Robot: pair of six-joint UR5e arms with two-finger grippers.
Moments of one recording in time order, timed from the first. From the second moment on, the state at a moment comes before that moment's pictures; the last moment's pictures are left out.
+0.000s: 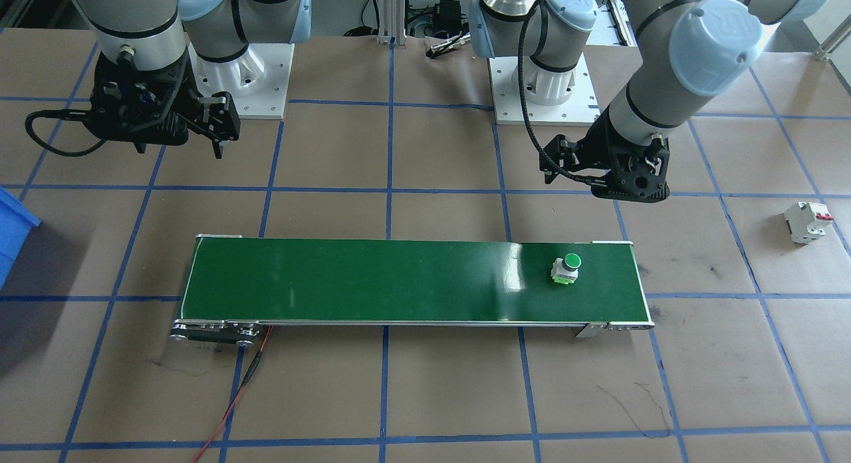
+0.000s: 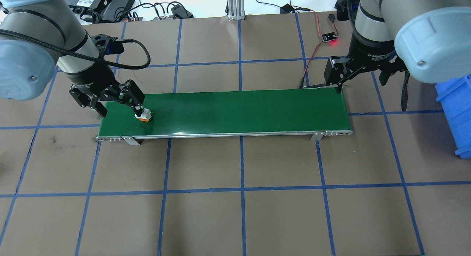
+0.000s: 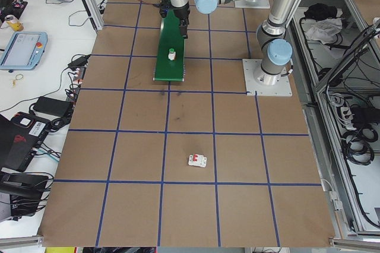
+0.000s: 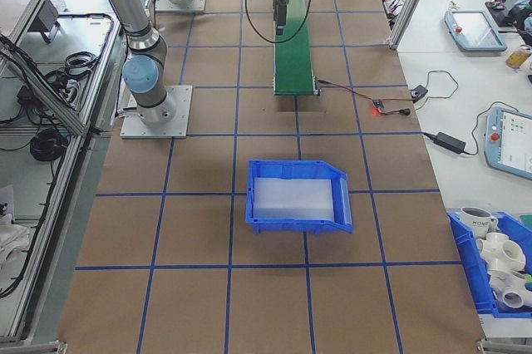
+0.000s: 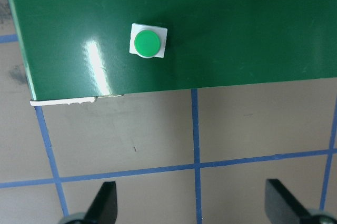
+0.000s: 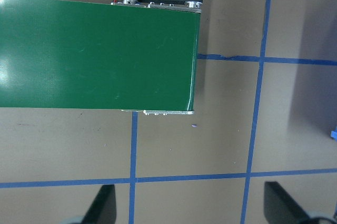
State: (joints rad) left arm -1.47 -1.59 -1.73 -1.57 1.54 0.17; right arm 1.62 -1.59 1.63 -1.58 -1.75 -0.01
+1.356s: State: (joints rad) left arm -1.50 -1.63 -1.66 -1.50 1.44 0.14; right arm 1.62 -1.46 1.63 -1.87 -1.64 0.06
